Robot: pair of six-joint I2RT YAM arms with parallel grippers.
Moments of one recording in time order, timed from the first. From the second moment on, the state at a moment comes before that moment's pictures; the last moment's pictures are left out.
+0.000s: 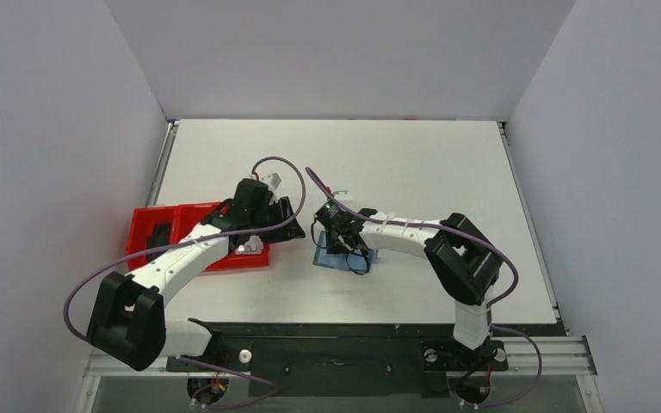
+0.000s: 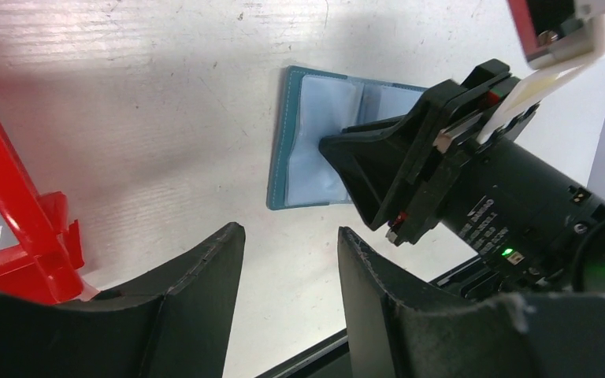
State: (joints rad) left arm -0.46 1.32 0.85 -0.35 0.24 -0.64; right arm 0.88 1.90 1.22 -0.43 0.25 0.69
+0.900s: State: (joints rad) left arm -0.56 1.67 0.86 -0.18 0.27 -0.70; right arm 0.71 1.82 0.99 -0.15 -0.10 0.72
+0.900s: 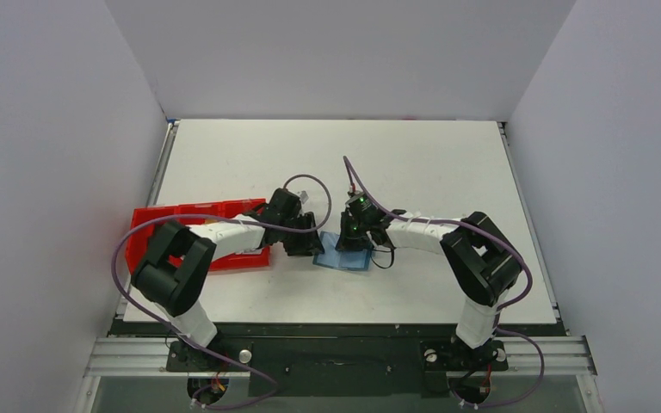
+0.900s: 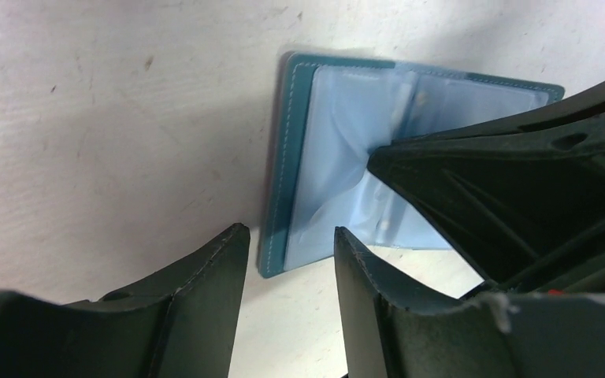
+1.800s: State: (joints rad) left arm -0.56 1.71 0.90 -0.19 0.26 -0.72; right arm 0.69 1.80 0.98 -0.12 -0.14 0.72
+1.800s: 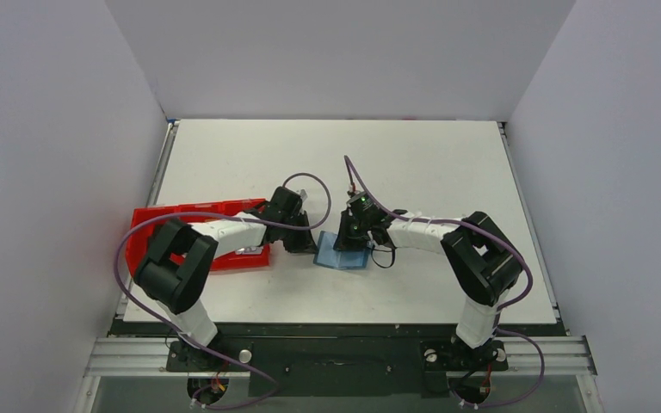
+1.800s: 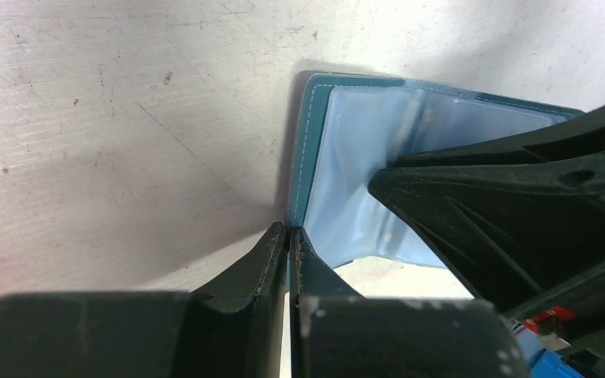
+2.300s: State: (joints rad) left arm -0.58 1.63 0.89 -0.20 0.26 -0.75; right arm 0.70 1.69 1.00 -0.30 -0.05 0.69
